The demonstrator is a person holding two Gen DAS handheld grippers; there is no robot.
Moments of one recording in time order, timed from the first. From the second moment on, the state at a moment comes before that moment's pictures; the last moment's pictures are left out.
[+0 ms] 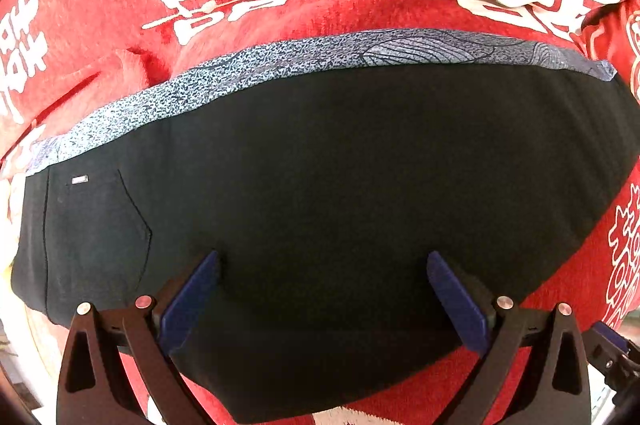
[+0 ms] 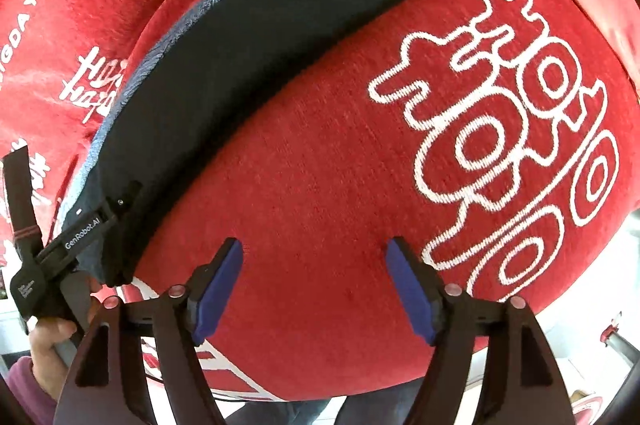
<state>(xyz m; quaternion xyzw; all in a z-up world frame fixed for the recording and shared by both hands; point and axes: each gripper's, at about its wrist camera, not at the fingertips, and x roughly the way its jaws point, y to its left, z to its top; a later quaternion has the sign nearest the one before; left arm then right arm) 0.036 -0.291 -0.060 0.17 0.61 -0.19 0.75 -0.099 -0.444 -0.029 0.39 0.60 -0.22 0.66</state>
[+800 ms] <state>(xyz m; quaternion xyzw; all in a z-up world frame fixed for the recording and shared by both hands) 0.036 -0.316 -0.059 0.23 0.62 -0.09 0.75 -0.093 -0.664 -0.021 0.40 0.56 -0.29 0.67</state>
